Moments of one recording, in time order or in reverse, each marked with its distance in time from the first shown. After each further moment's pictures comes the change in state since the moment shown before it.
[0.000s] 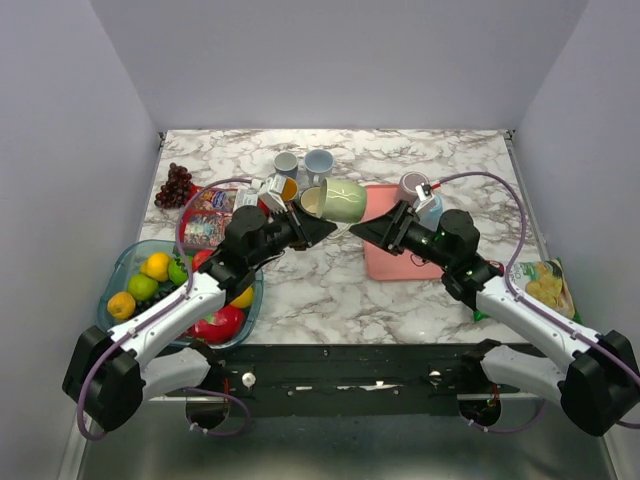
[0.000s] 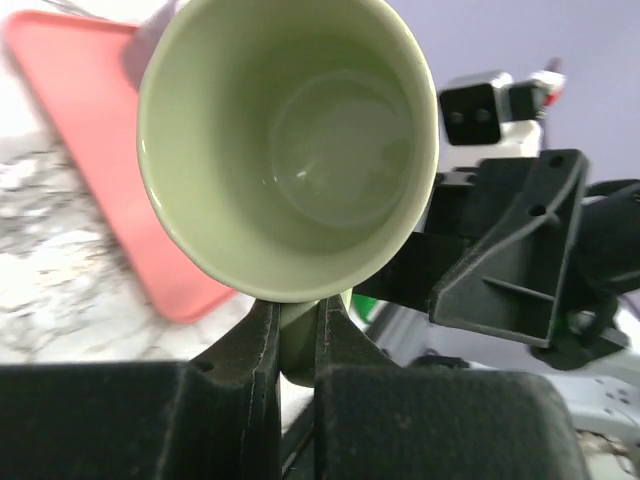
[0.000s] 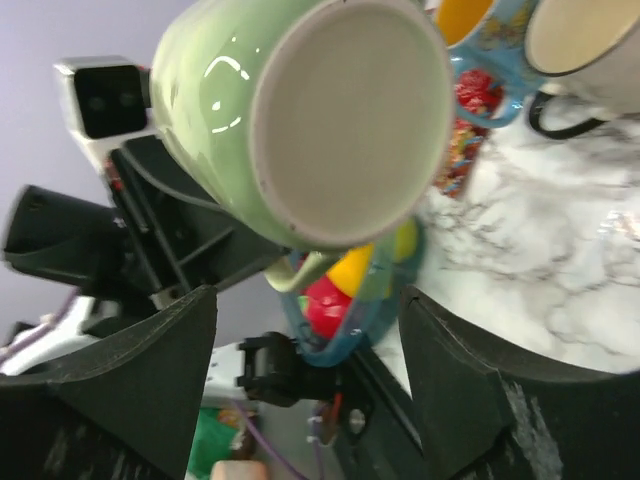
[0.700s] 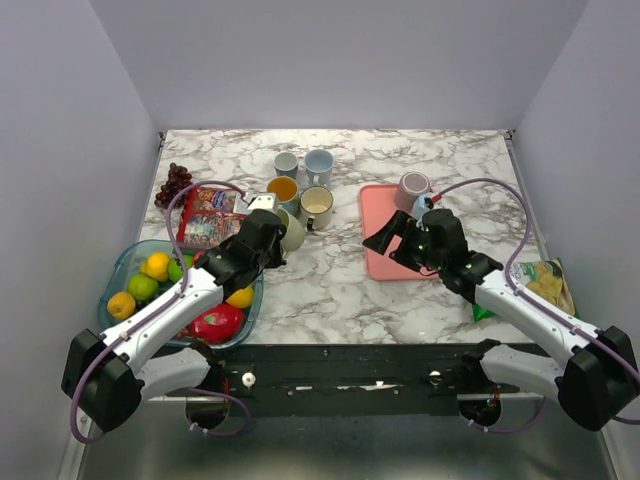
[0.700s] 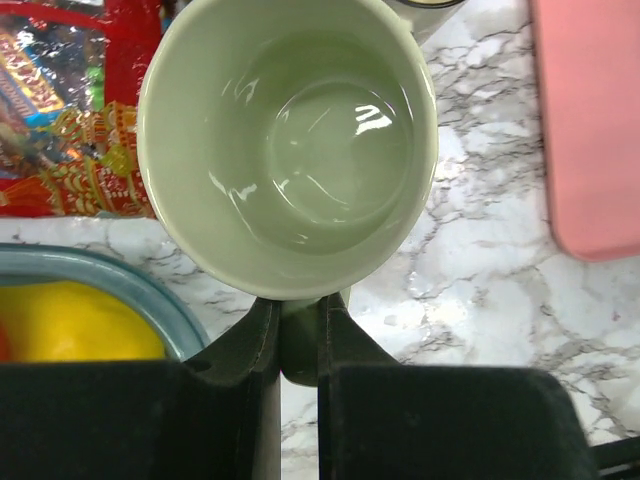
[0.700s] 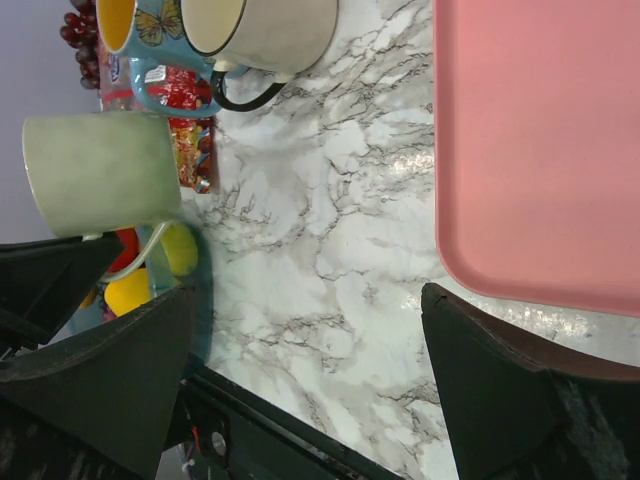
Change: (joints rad) left arm -0.016 -0.030 0.133 -0.801 -0.545 0.390; right arm 0.000 0.002 0.060 -0.532 0.340 -0.164
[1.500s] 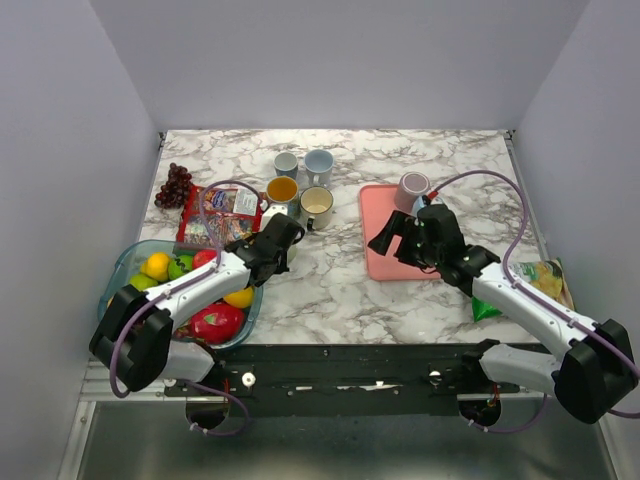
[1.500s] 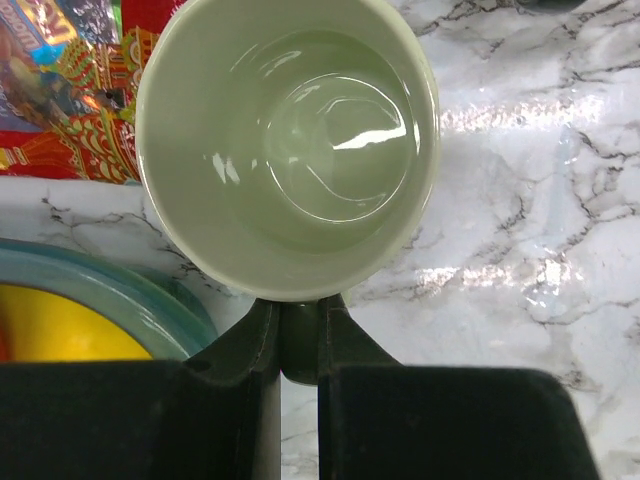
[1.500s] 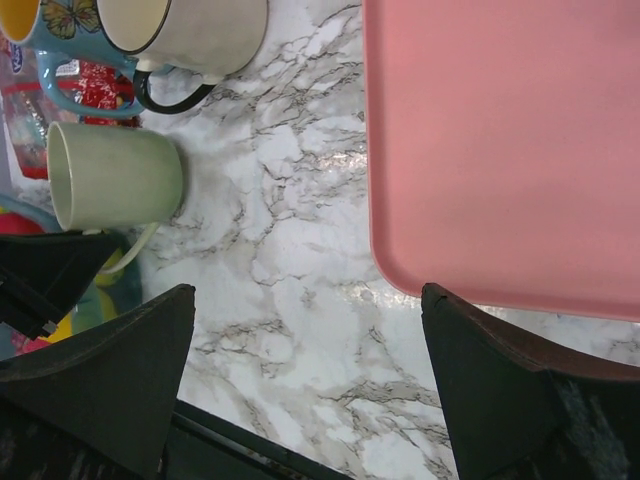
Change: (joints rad) left arm -0.010 0.243 -0.003 -0.023 -0.114 0.008; right arm 0.000 0.060 0.072 -0.120 0.079 -0.113
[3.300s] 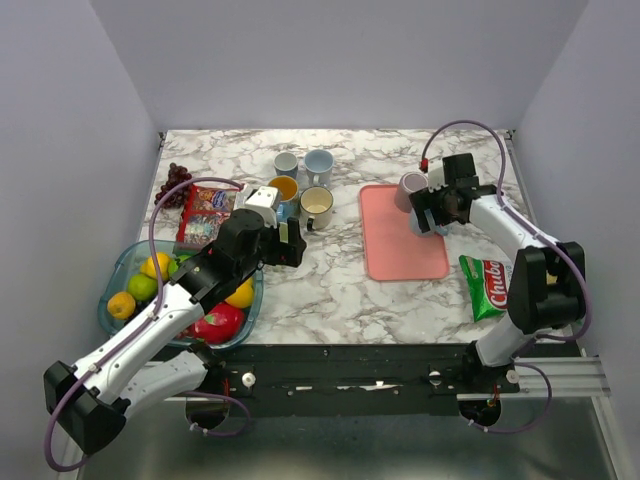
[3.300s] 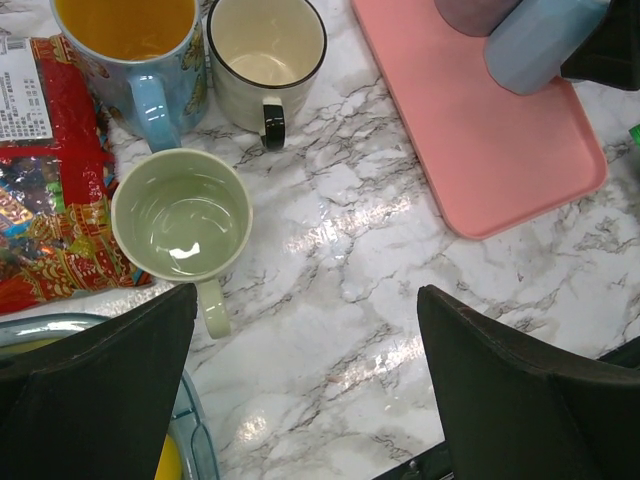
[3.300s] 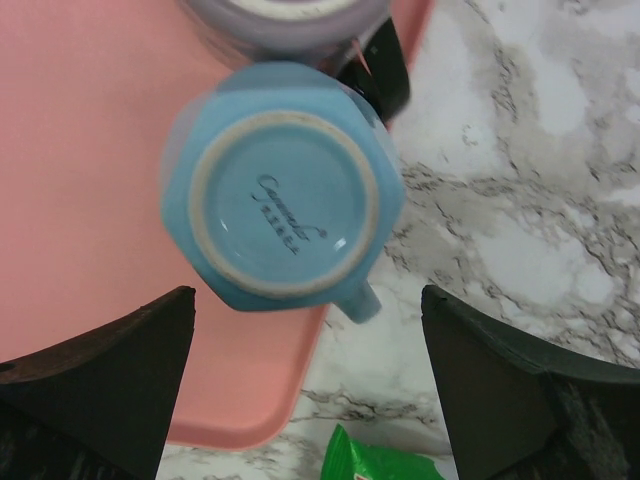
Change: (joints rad) left arm -0.023 -0.402 0.045 0.047 0.232 0.146; right arm -0.389 0.478 0.393 -0.216 0.024 -1.038
